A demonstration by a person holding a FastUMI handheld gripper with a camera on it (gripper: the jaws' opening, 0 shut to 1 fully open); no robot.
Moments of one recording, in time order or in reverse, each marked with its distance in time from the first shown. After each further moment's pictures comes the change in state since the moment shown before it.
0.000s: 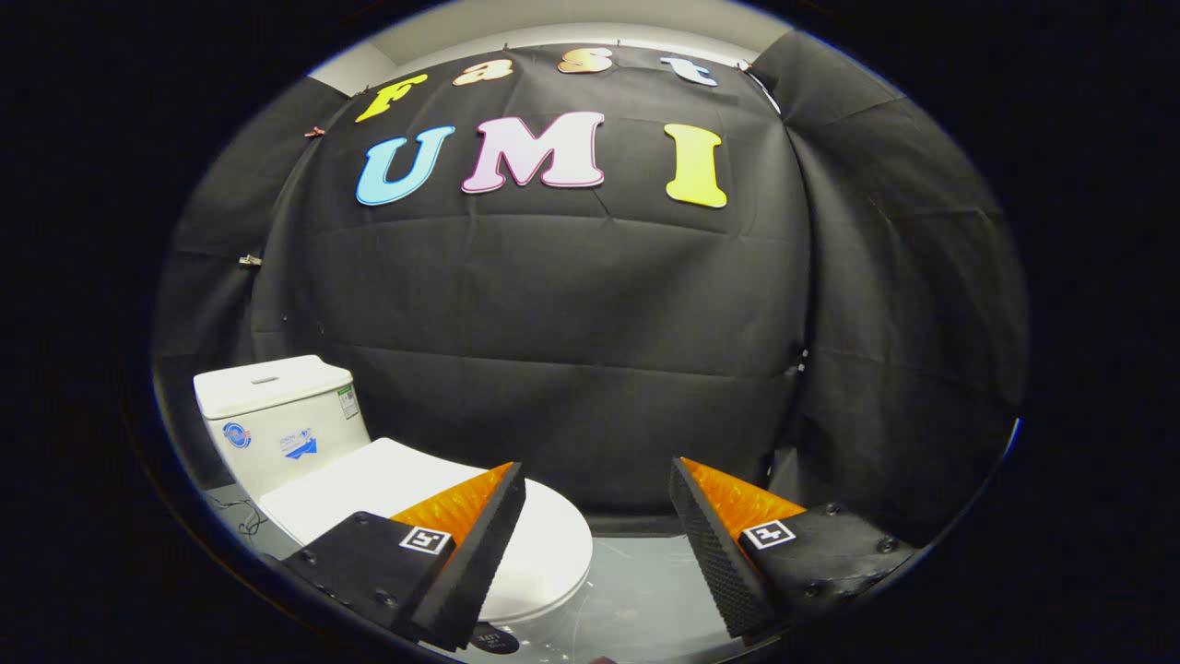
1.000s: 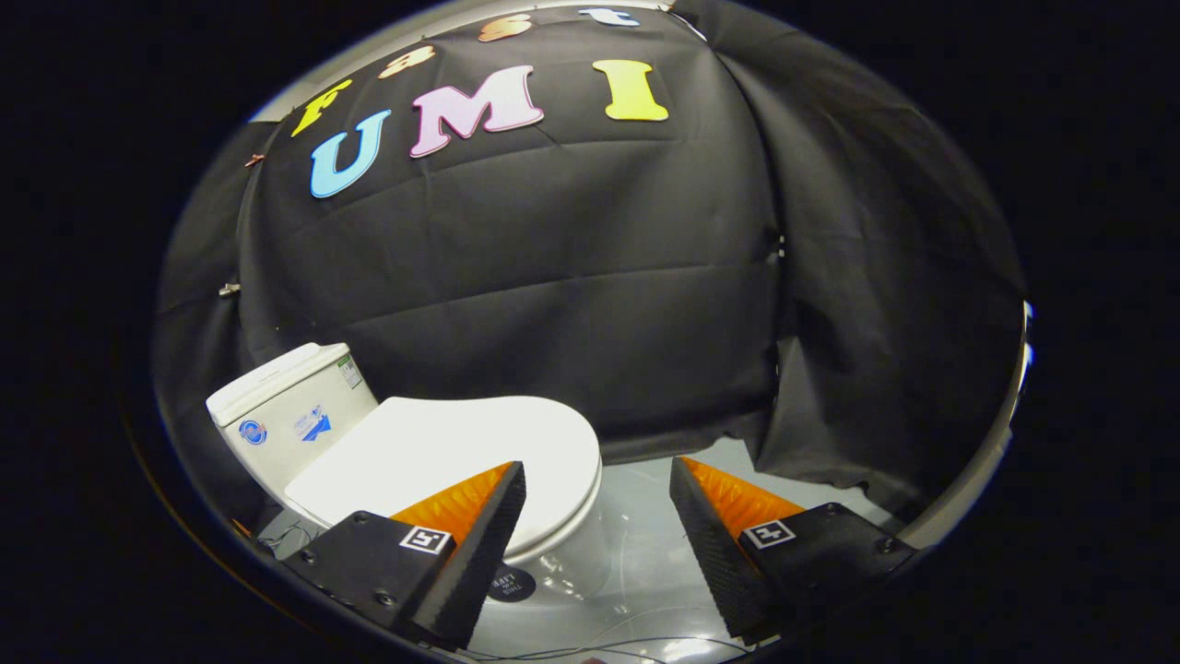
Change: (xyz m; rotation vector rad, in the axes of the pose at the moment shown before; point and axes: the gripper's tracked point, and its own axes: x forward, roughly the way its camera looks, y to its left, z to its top) arm -0.040 -0.013 -0.122 0.282 0.261 -0.026
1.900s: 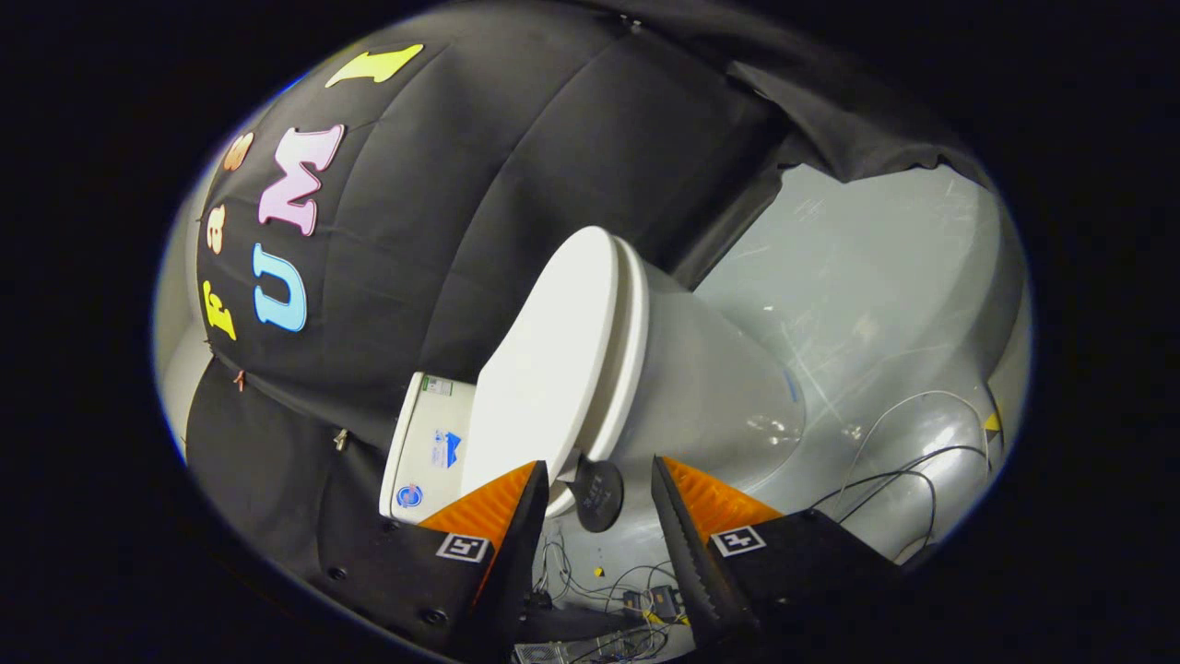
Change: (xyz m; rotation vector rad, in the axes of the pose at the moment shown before) arm -0.003 0.069 -0.119 0.783 0.457 0.328
